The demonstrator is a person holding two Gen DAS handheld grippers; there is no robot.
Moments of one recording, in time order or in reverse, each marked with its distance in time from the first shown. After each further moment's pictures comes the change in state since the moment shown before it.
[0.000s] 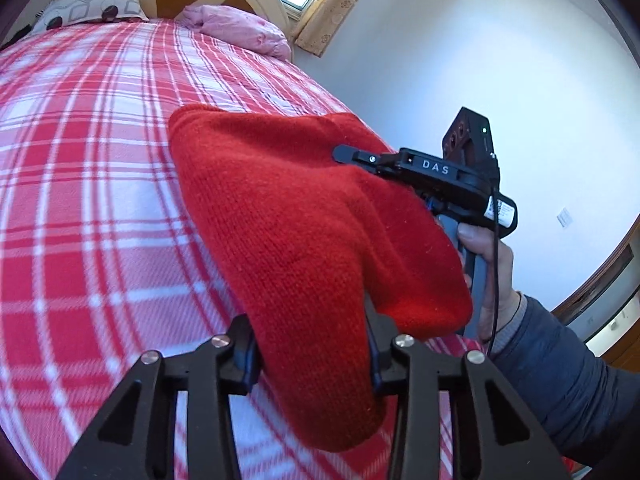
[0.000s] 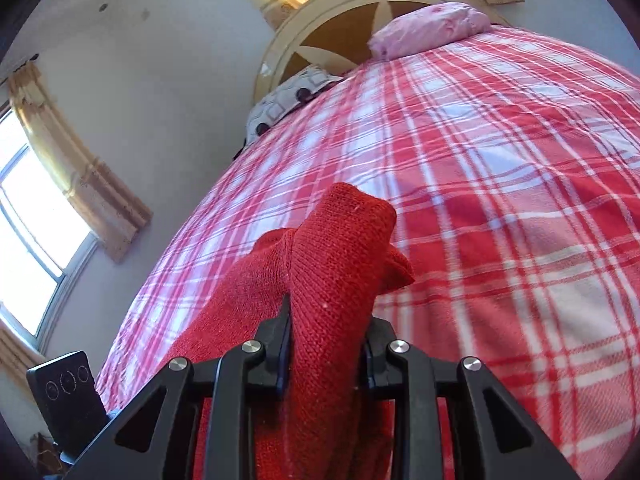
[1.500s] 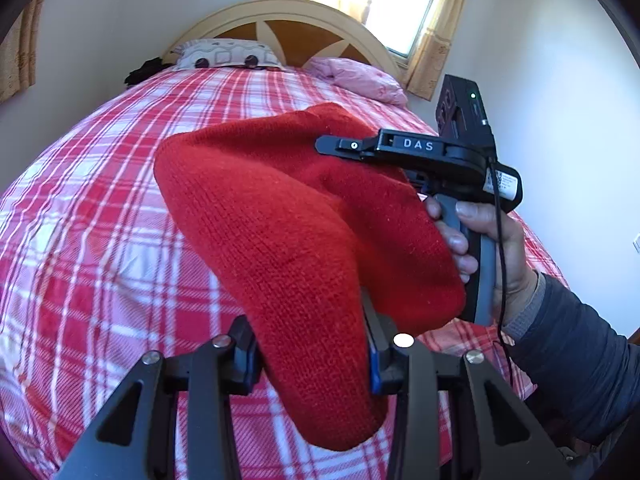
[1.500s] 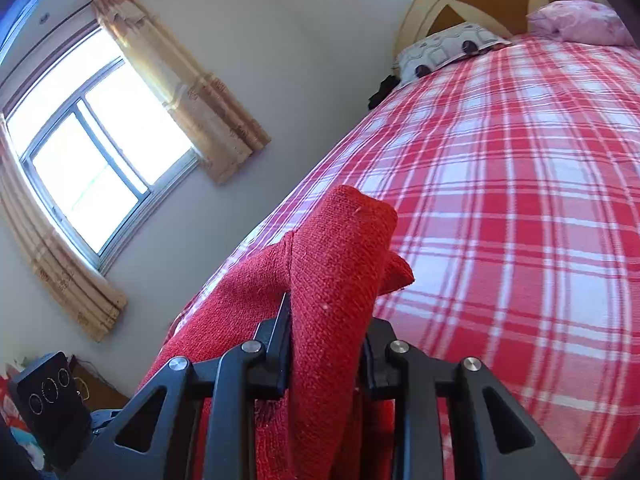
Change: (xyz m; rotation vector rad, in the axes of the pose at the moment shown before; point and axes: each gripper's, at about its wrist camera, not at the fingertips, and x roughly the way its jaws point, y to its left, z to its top) left arm -0.203 0.041 -0.093 -0.085 -0.153 0.447; right arm 0.119 0.278 -0.086 -0.215 0.170 0.338
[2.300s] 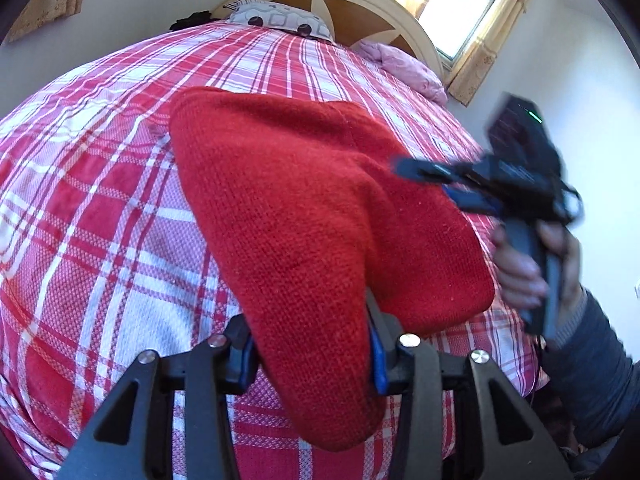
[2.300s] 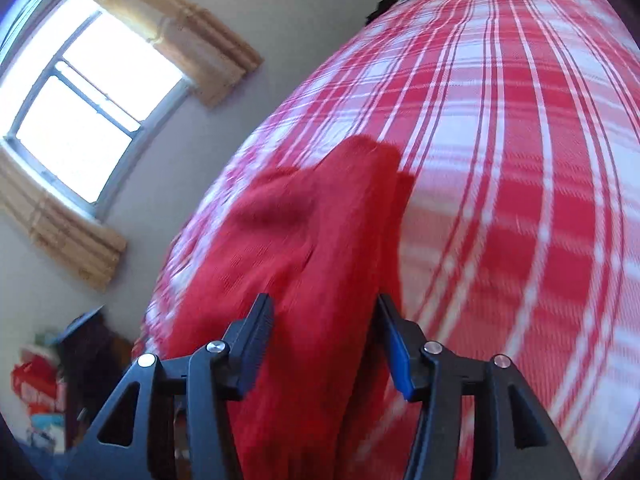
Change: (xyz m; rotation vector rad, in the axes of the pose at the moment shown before) left arm 0.015 0.064 -0.065 -0.187 0.056 0.020; right arm 0.004 0.005 -0.082 0.080 0.297 0.039
